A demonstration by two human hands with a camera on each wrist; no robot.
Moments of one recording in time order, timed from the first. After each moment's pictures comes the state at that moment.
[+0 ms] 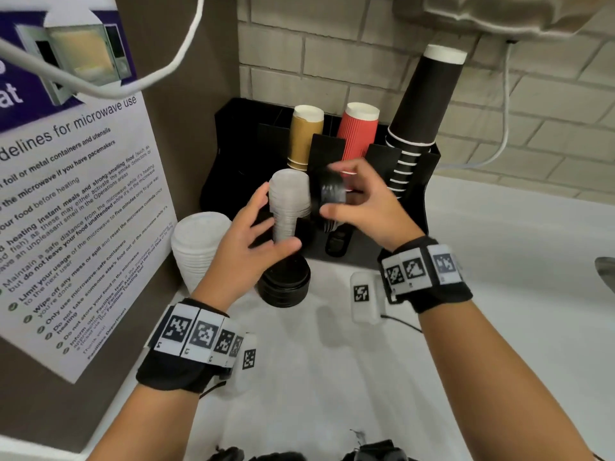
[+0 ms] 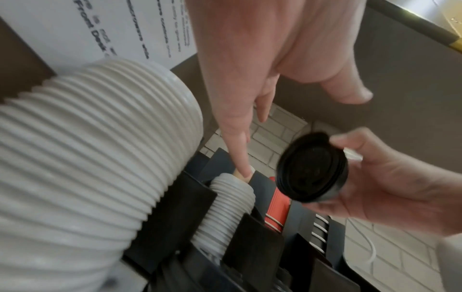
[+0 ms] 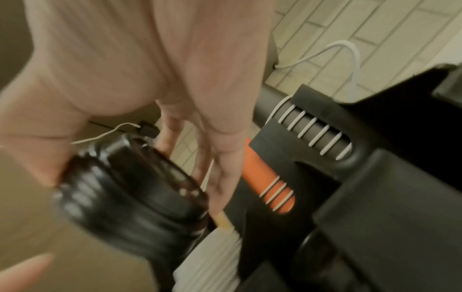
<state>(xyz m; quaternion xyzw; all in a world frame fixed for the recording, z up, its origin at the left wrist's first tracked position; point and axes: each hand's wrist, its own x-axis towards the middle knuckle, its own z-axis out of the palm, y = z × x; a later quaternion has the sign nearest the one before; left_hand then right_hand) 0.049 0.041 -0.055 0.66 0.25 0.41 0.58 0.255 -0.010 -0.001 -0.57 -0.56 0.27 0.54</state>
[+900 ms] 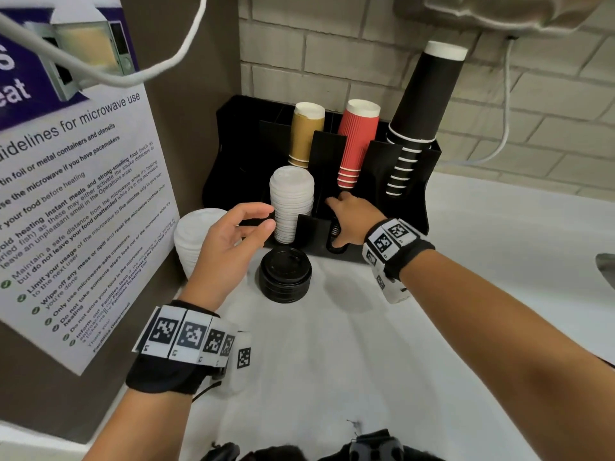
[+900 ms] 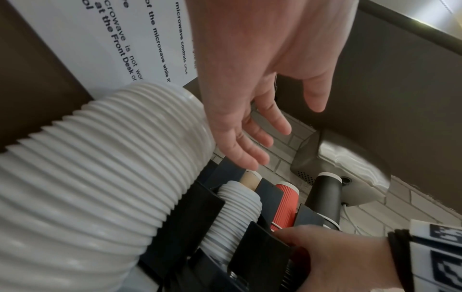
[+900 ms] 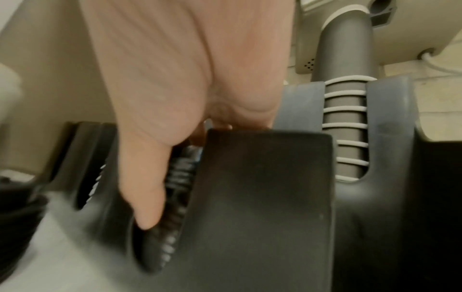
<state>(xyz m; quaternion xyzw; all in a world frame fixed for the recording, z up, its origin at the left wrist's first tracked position) 0.033 0.034 -0.044 0.67 0.30 0.44 0.52 0.280 0.039 -0.040 -0.77 -0.64 0.02 -0.07</state>
